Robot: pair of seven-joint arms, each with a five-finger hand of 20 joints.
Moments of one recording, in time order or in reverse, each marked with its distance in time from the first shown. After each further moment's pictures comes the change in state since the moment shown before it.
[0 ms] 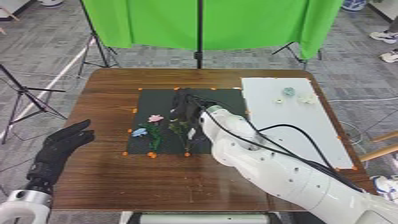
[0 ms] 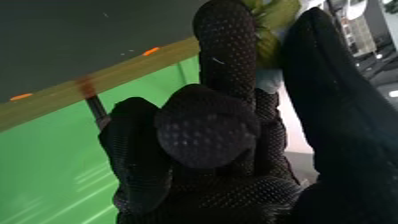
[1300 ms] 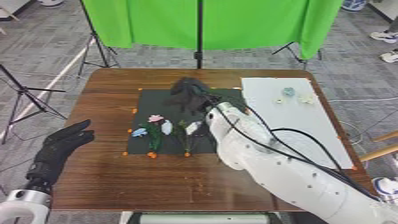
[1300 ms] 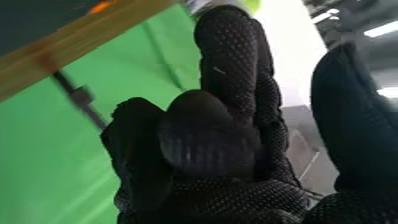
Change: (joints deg) left arm 0.0 0.2 -0.3 0.0 0.0 -0.4 -0.2; right arm -3.0 4.0 3.5 -9.4 6.4 6.9 -4.0
